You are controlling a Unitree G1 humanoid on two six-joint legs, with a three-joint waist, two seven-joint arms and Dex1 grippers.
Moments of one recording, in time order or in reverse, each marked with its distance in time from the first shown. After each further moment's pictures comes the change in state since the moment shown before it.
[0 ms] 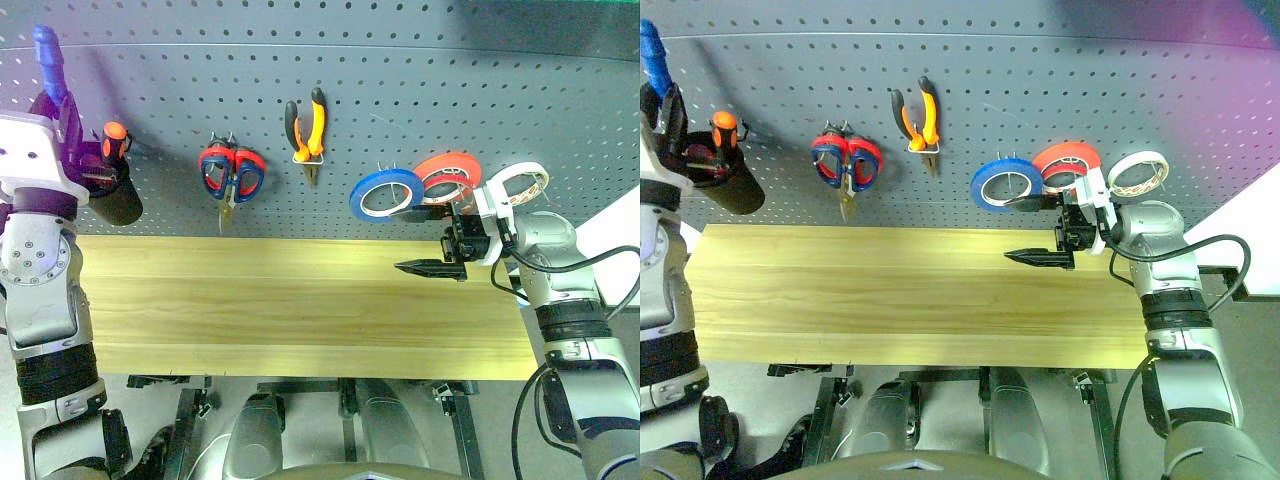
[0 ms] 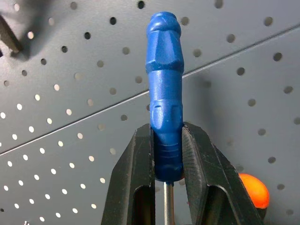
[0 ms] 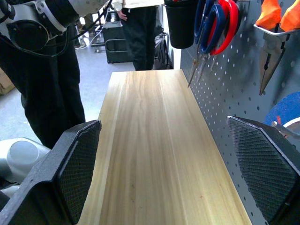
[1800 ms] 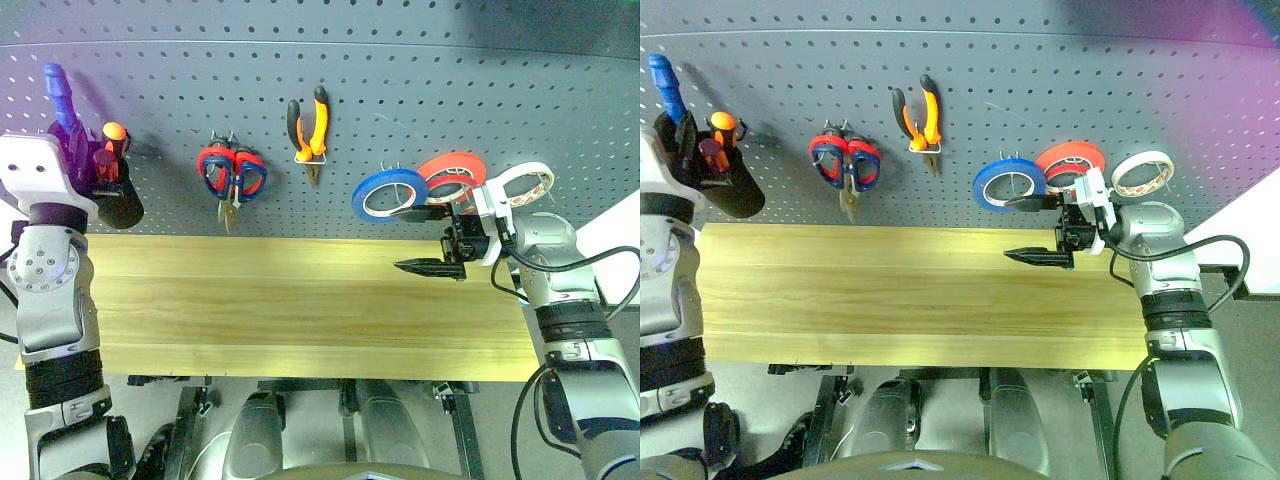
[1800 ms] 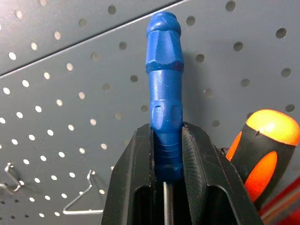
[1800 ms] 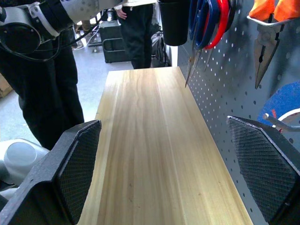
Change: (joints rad) left arm 0.047 -0.020 -0.008 0.067 -0.032 0.004 0.033; right arm 0.004 0.003 -0.007 -0.003 -0.008 0.013 -0.013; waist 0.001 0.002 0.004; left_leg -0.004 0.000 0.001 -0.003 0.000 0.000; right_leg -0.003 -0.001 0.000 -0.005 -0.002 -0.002
